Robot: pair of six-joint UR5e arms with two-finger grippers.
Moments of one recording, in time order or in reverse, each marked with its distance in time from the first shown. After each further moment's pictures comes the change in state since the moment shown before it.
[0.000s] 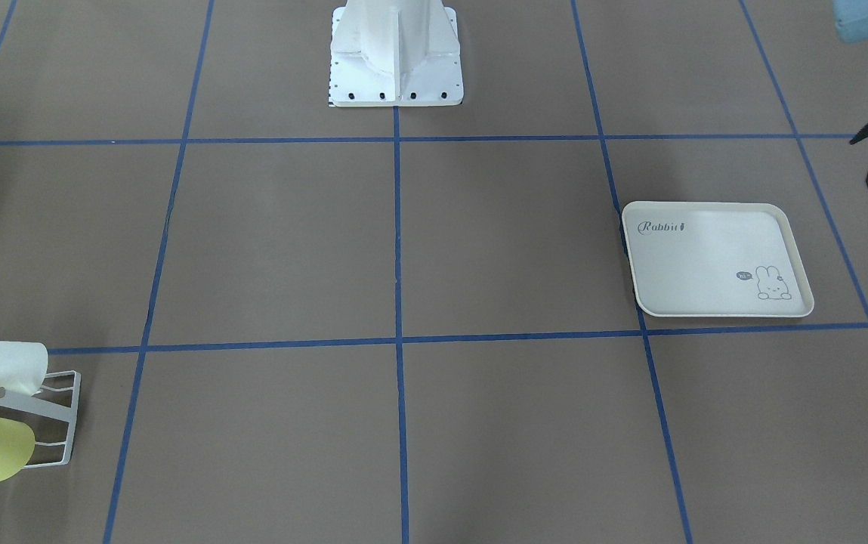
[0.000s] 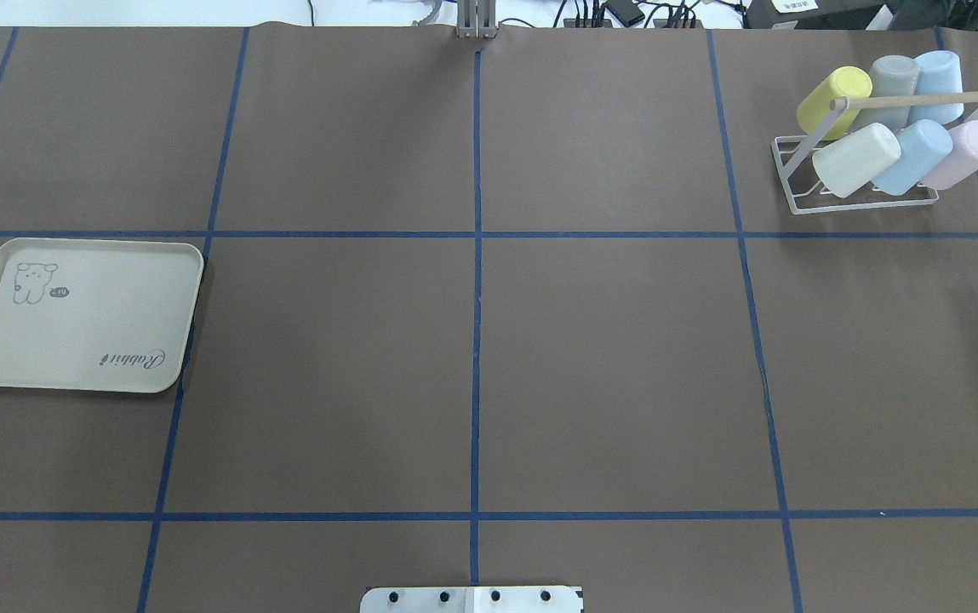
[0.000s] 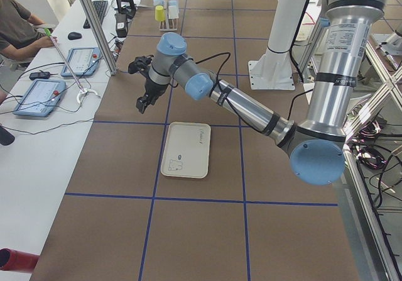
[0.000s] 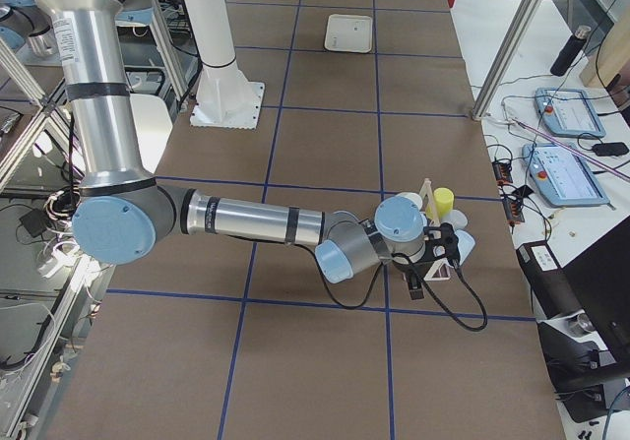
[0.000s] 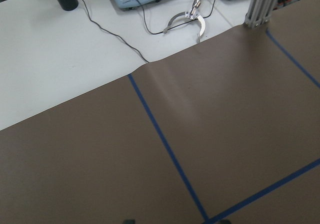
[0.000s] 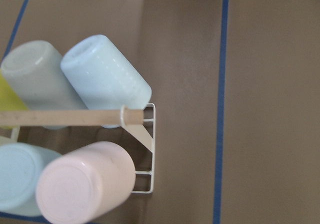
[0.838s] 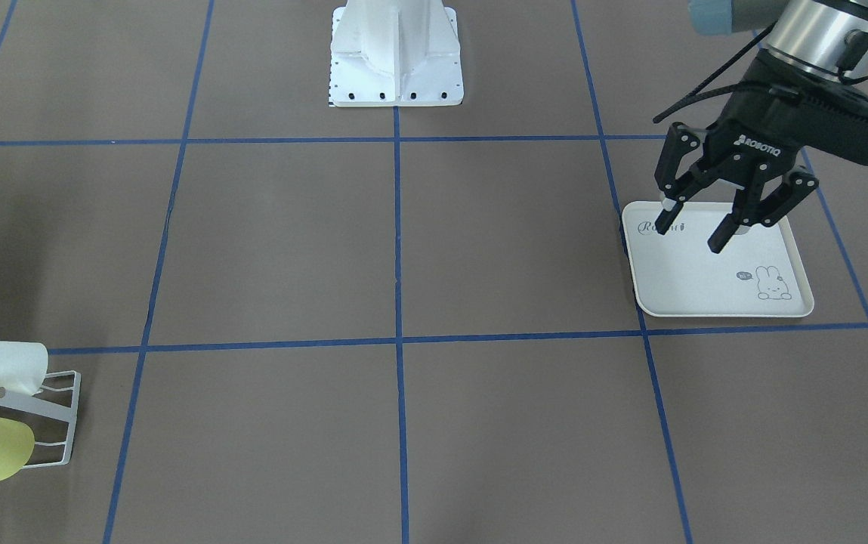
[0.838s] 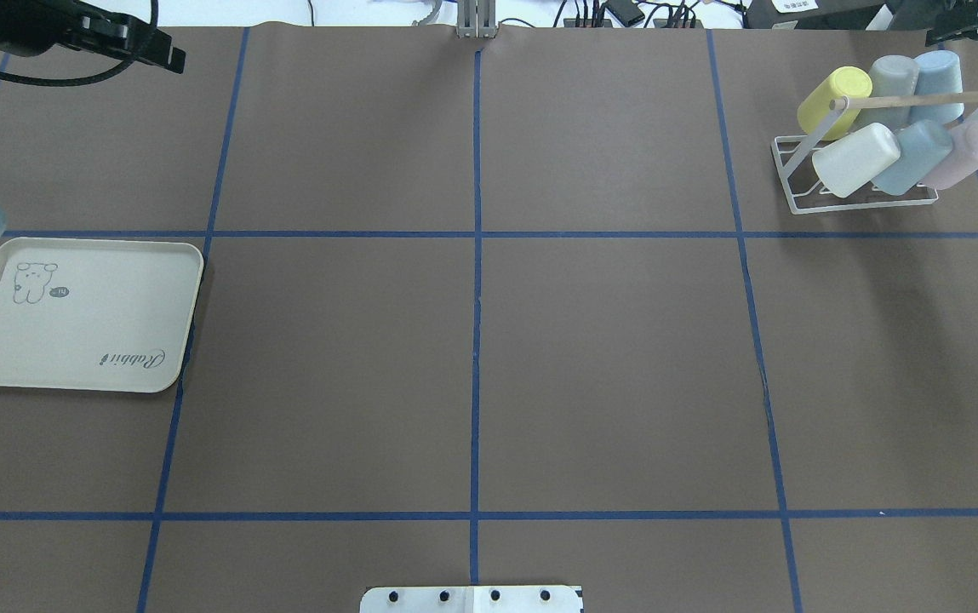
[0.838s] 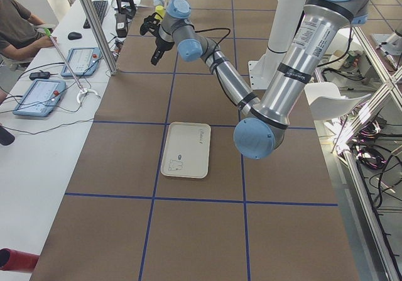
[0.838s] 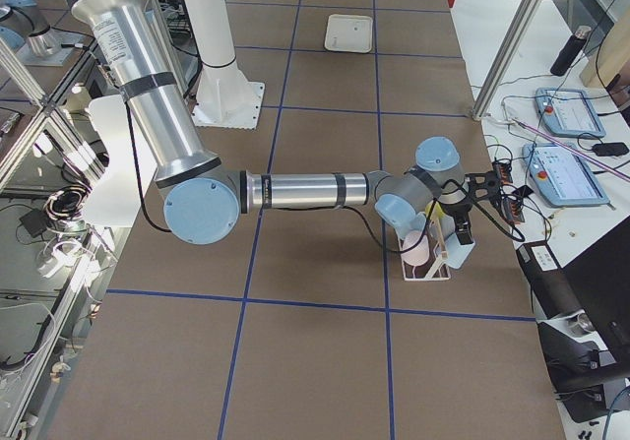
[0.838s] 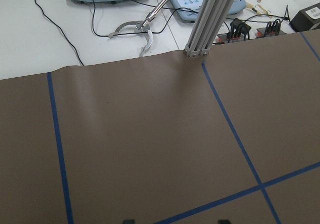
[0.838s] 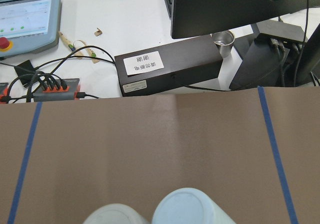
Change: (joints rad) left arm 0.278 -0.275 -0.072 -0.022 0.094 -0.596; right arm -0.187 0.252 -0.110 0.190 -0.281 0.497
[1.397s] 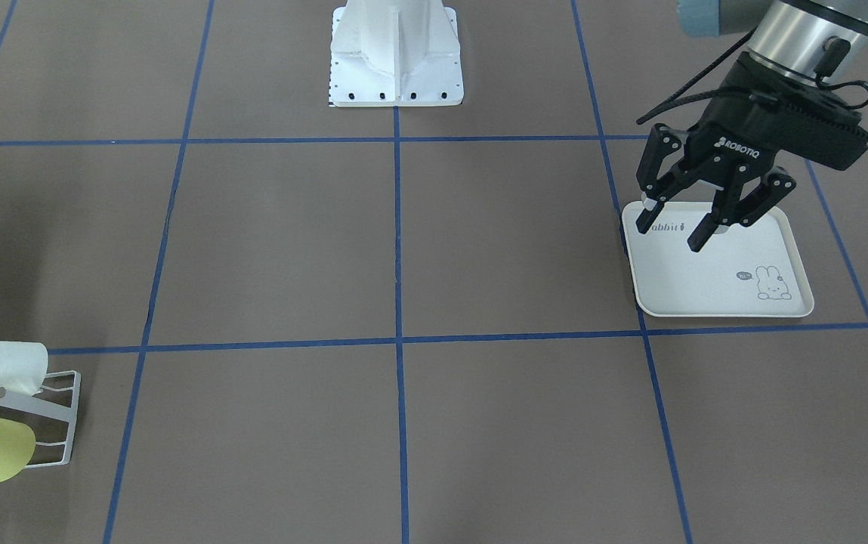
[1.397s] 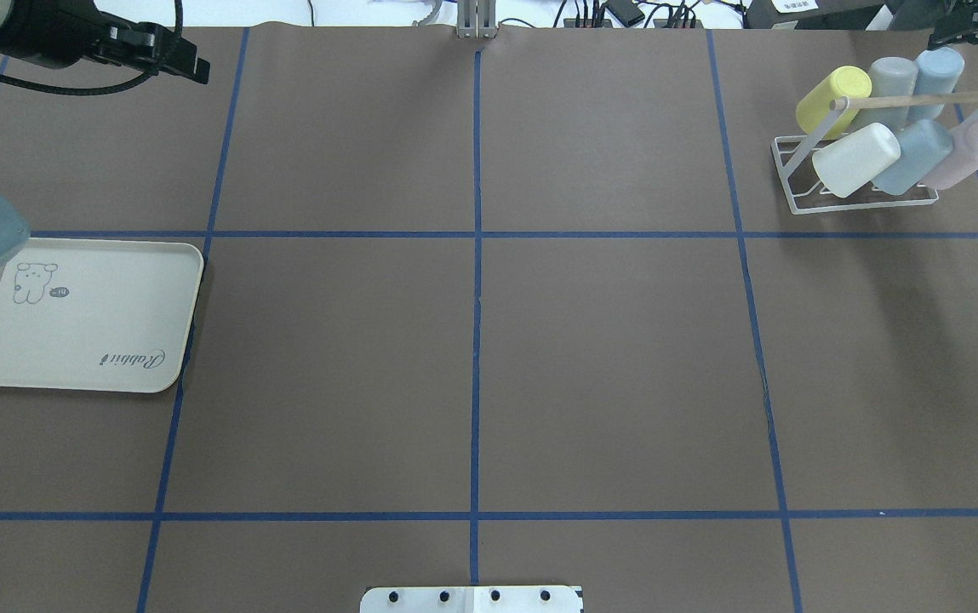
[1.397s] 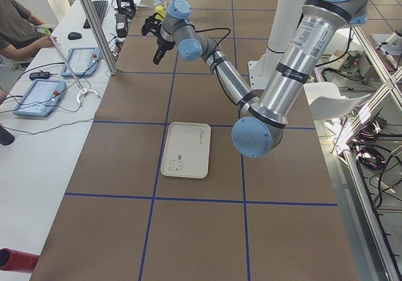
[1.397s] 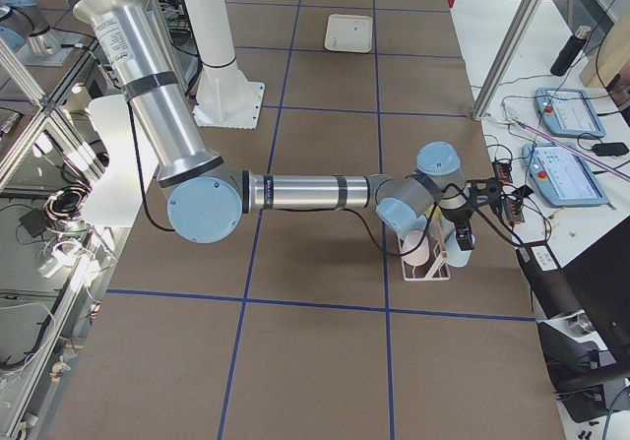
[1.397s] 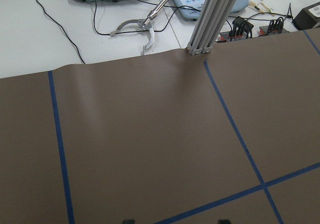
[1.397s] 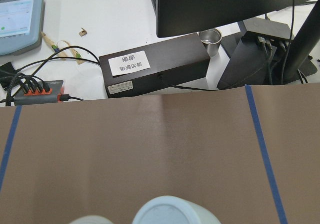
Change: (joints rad) left arm 0.048 -0.036 0.009 -0.005 0.000 -0.105; right arm -0.025 0.022 -0.055 0.008 -0.076 0.018
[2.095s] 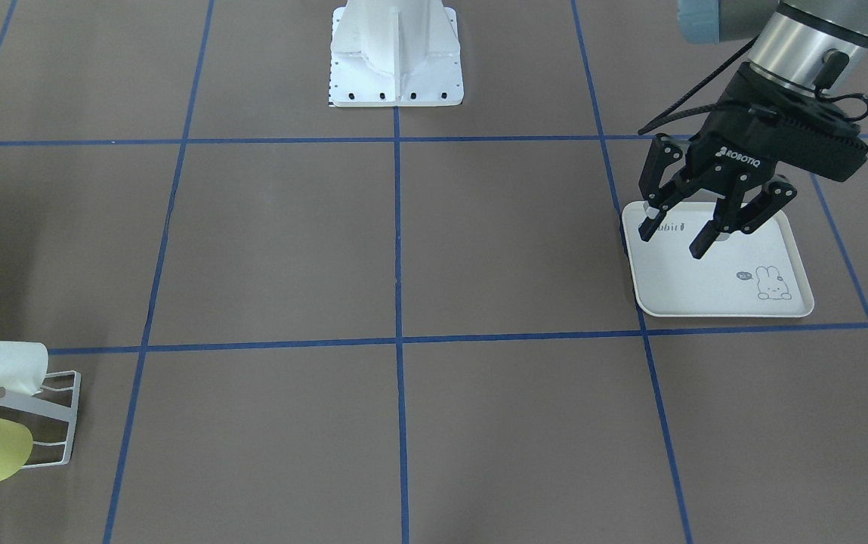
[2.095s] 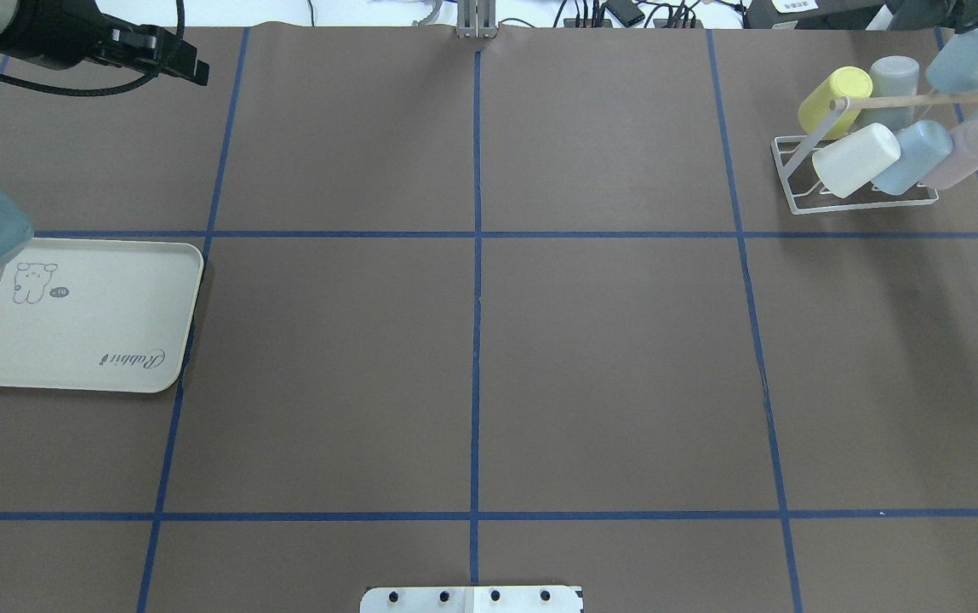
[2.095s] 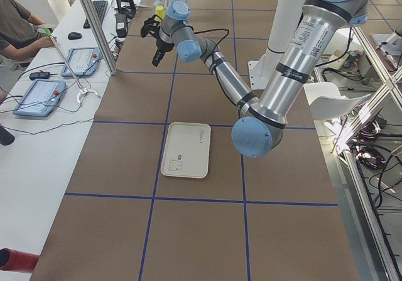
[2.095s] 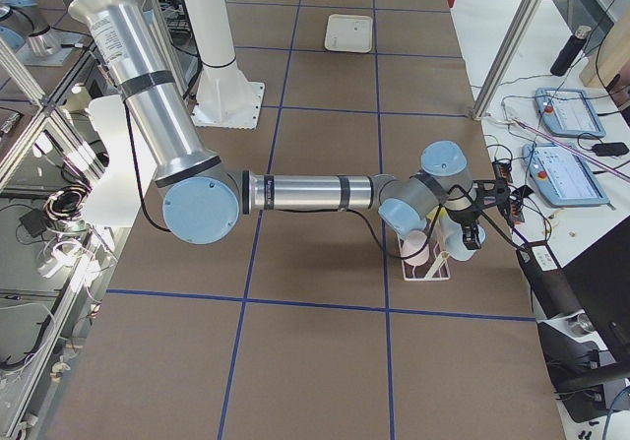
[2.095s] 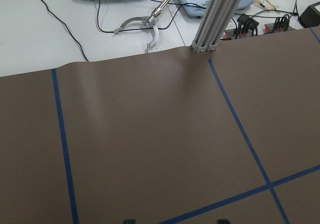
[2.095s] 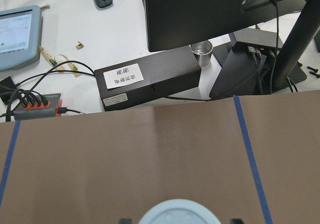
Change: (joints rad) left arm 0.000 0.000 0.016 -0.002 0.002 0.009; right arm 0.042 0.003 0.000 -0.001 0.029 0.000
